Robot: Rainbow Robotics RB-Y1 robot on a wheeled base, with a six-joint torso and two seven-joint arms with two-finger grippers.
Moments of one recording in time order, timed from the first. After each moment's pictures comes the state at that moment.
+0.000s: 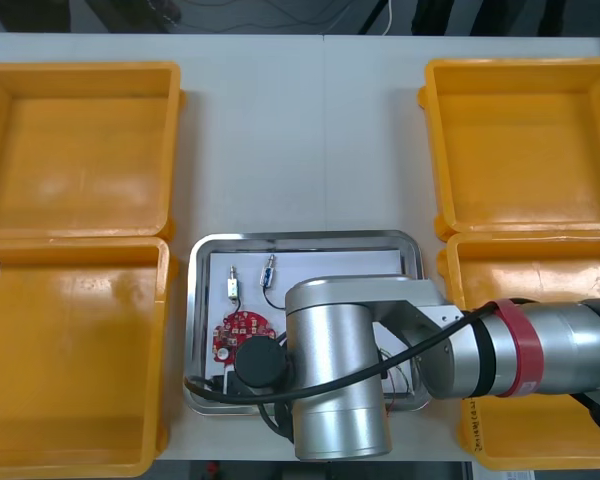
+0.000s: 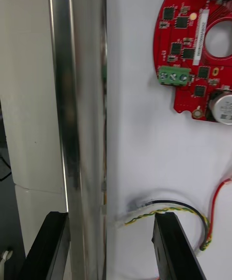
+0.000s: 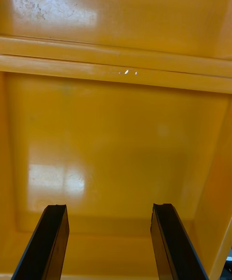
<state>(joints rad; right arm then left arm) -0.88 -0.44 1.27 -2.04 -0.66 1.67 1.50 -0.08 0.85 0.42 -2.27 0.97 1.91 -1.11</state>
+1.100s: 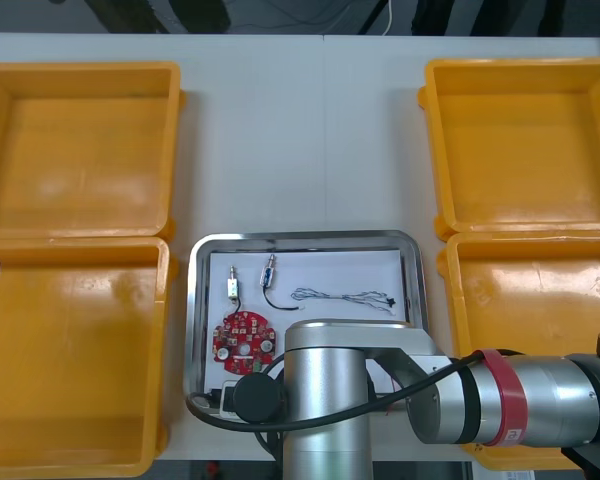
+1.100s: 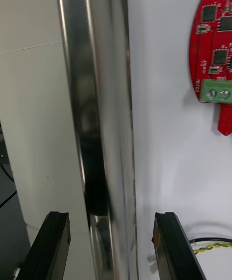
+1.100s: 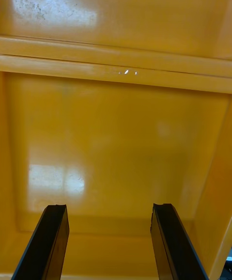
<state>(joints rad) -0.72 -0.38 1.27 -1.99 -0.47 1.66 1.50 -0.08 0.85 0.42 -2.27 0.97 1.91 -1.11</state>
